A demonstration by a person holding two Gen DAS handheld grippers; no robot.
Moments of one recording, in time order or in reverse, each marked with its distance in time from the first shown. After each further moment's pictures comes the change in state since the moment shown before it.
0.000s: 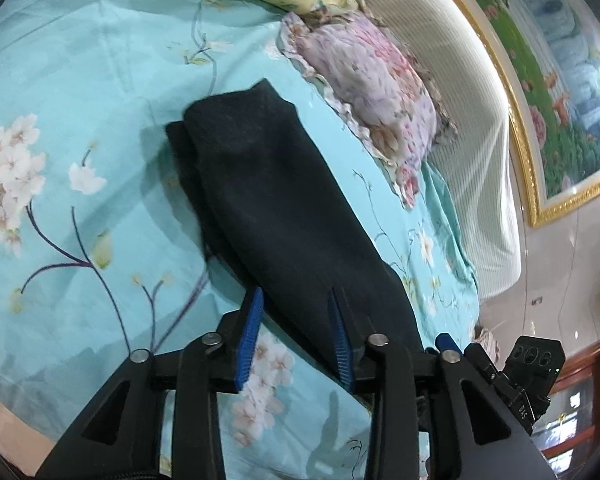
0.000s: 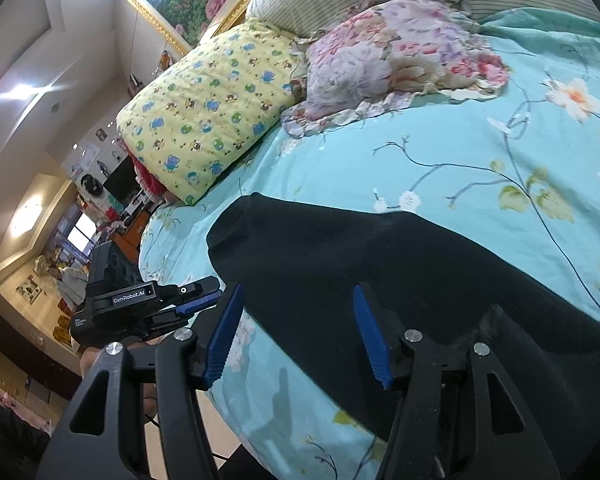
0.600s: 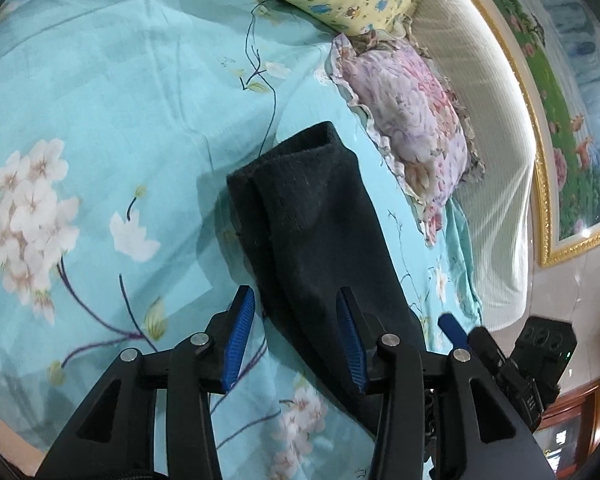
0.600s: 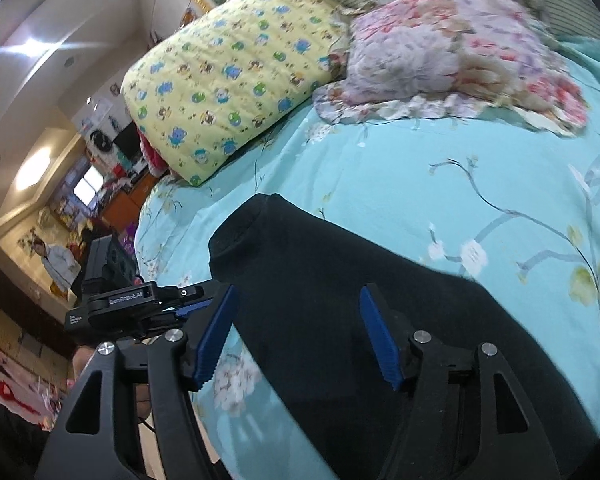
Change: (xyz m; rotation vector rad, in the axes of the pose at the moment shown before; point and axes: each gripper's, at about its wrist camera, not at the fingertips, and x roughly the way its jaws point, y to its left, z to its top) left arm 0.005 0.030 0.033 -0.108 -0.033 0.040; right arm 0.081 0.026 0.055 -0.137 0.134 0.032
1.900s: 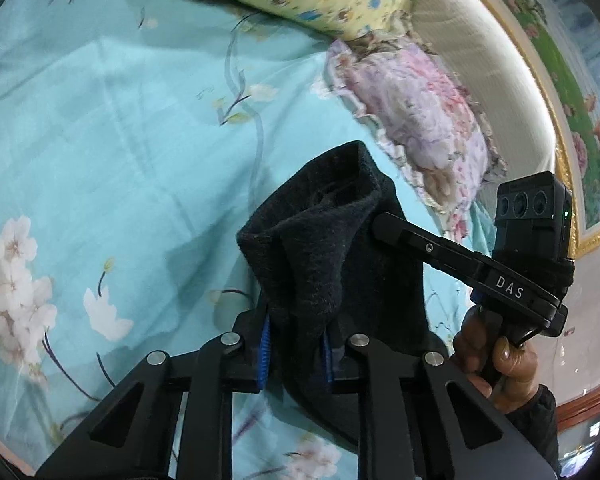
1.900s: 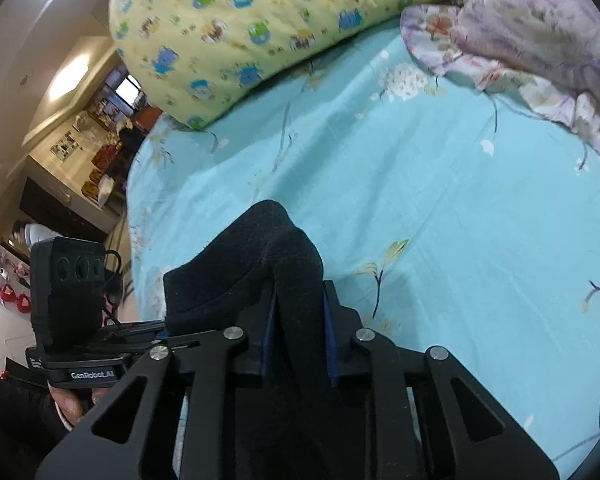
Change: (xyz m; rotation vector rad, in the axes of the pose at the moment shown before) left arm 0.020 -0.028 0.020 0.093 -0.057 0.104; right arm 0.158 0.006 0.087 -0.183 0.333 0.175
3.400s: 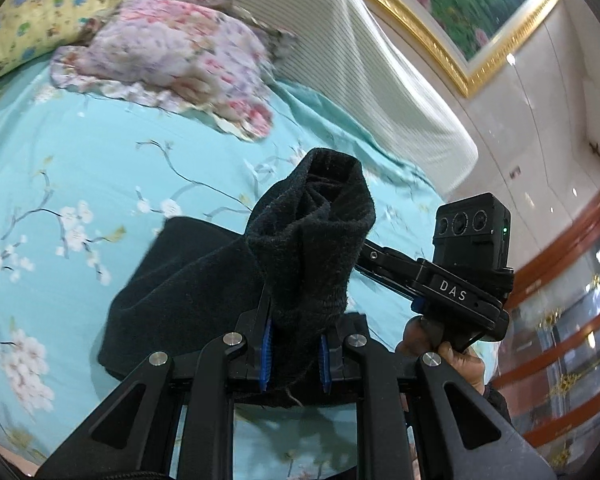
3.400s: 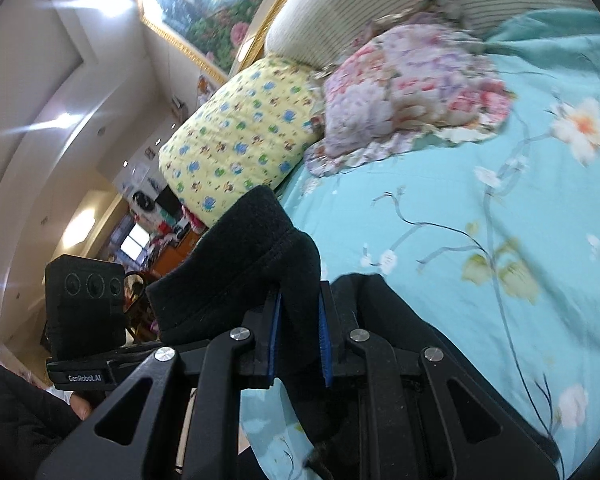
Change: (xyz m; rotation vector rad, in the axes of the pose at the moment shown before) left arm -0.025 -0.248 -0.162 0.497 0.172 -0.232; right arm -0.252 -0.029 -0.223 0.292 -0.540 0.021
